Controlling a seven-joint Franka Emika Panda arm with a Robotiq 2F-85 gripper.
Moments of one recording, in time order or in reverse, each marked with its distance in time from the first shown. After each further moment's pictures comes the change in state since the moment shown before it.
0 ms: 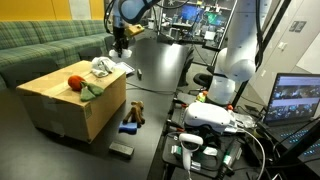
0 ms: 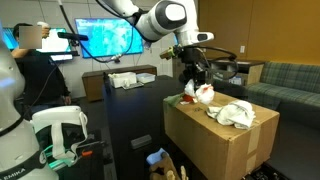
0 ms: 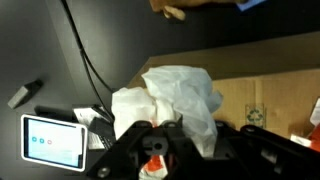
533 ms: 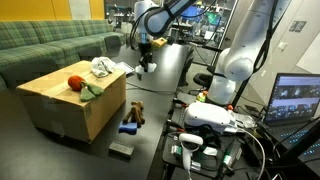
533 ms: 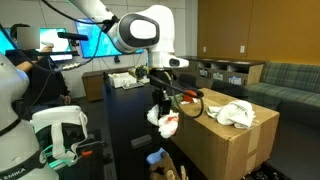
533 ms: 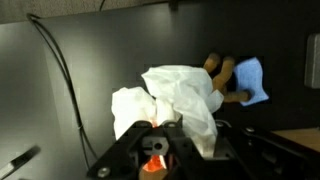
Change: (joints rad) arm -0.098 -0.234 0.033 -0.415 0.031 -0.010 -0.117
